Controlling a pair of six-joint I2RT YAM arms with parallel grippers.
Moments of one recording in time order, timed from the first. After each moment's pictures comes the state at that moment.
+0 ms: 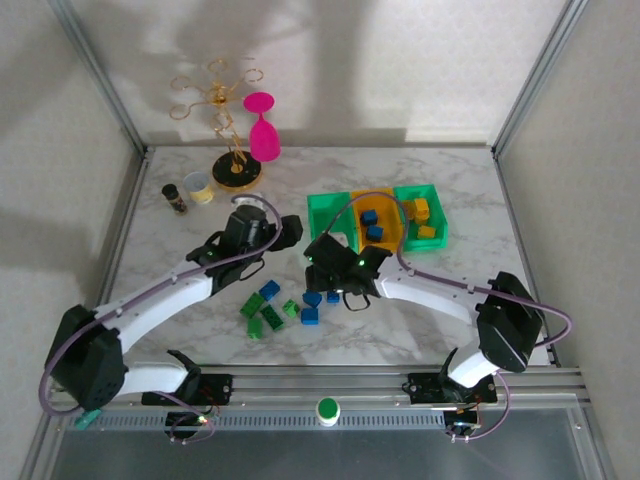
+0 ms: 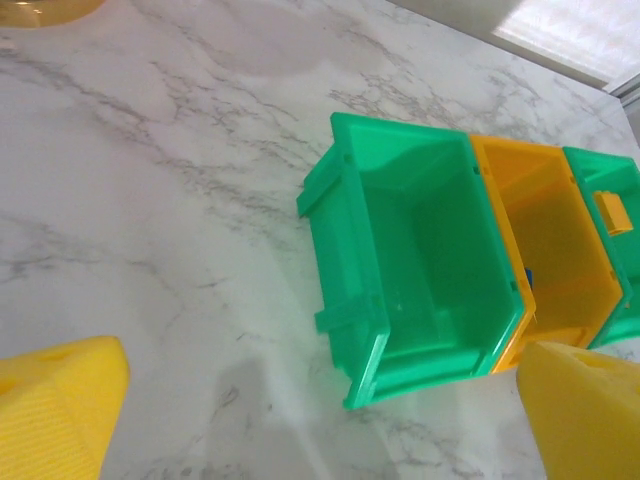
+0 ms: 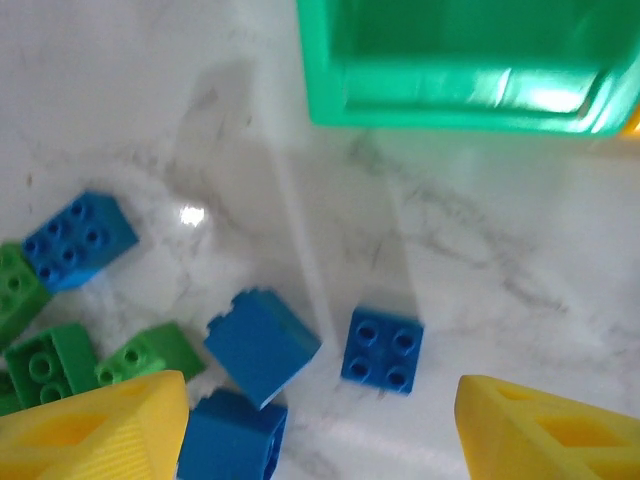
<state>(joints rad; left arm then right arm) -0.57 1.25 0.83 -0.15 -0.18 -0.66 1.04 1.55 1.11 -0.67 0.22 0.76</state>
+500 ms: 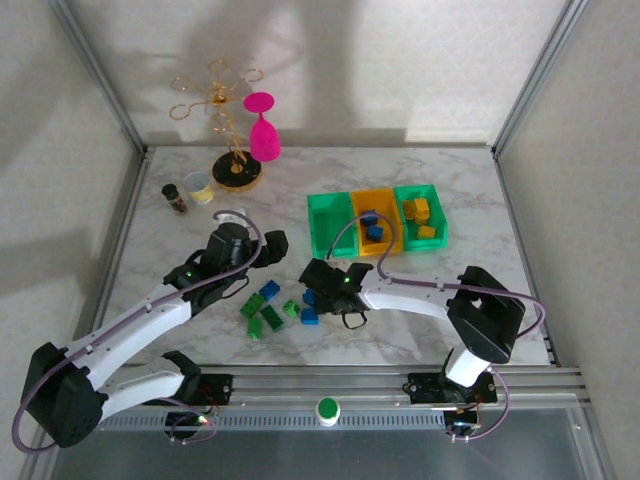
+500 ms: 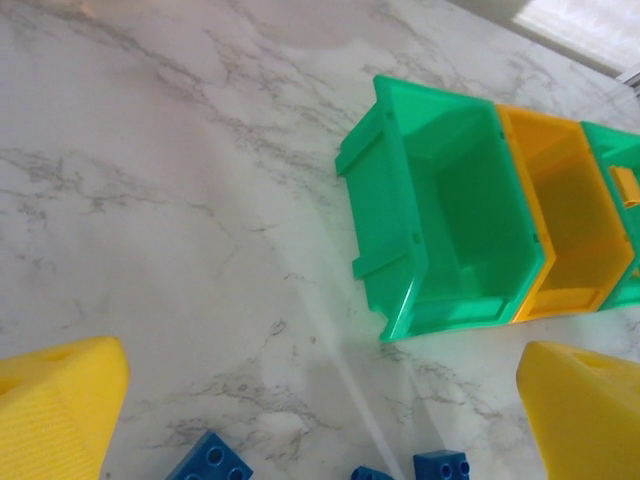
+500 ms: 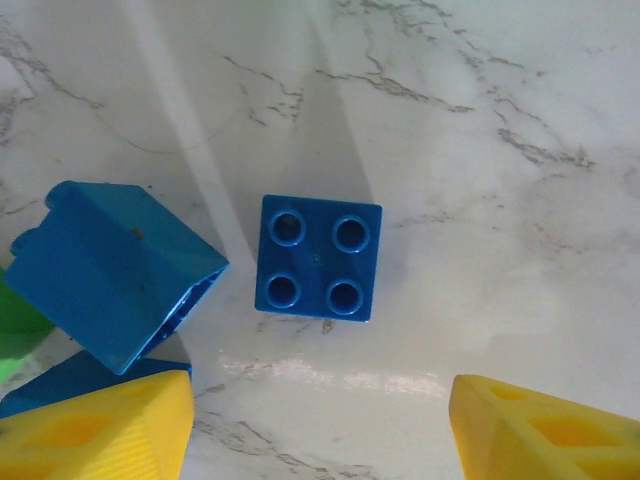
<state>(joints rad) -0.57 1.06 0.72 -0.26 -0.20 -0.68 1.09 1.64 1.02 -0.68 0.24 0.90</state>
